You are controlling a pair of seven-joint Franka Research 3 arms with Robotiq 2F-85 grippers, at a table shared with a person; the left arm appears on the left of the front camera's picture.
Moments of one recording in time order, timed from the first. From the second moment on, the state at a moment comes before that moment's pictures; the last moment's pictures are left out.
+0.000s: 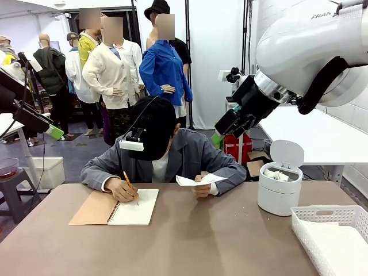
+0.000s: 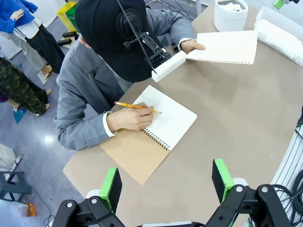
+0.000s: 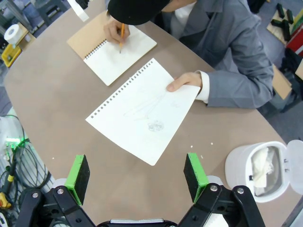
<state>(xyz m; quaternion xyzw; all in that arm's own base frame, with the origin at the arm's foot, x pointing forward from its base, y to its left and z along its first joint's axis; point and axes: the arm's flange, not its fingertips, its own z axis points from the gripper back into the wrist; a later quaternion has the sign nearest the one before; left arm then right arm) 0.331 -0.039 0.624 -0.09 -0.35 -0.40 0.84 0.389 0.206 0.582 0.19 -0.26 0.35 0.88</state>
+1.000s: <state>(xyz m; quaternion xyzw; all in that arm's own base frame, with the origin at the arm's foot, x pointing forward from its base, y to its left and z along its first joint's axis) 0.331 -0.040 0.624 -0.09 -0.35 -0.40 0.84 0.489 0.182 0.459 0.37 -0.04 0.12 0.92</state>
